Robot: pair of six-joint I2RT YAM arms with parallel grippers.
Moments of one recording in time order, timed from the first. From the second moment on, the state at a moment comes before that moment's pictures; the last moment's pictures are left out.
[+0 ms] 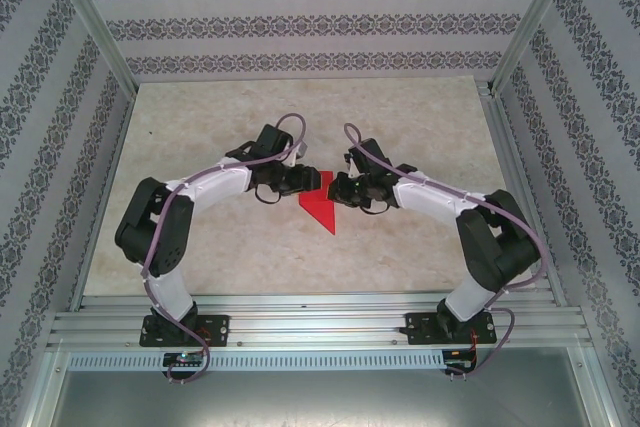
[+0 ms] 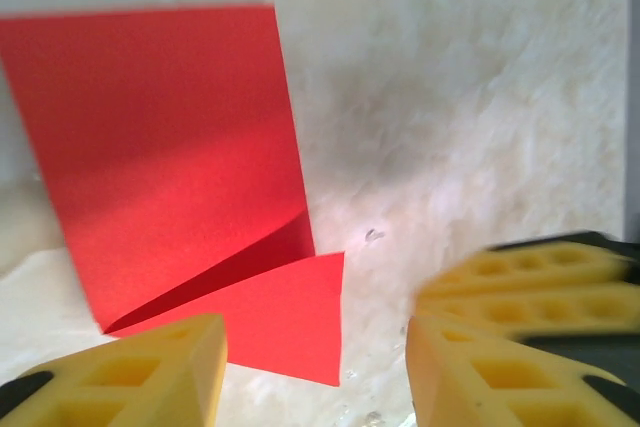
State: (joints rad) left arm -0.50 1.77 1.19 -0.37 0.50 -0.59; right arm 0.56 1.67 1.01 -0.30 -0.35 0.70
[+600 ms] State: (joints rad) left arm -0.42 1.83 1.09 -0.36 0.55 -0.69; right arm 0.55 1.88 1.09 -0.32 -0.34 0.59
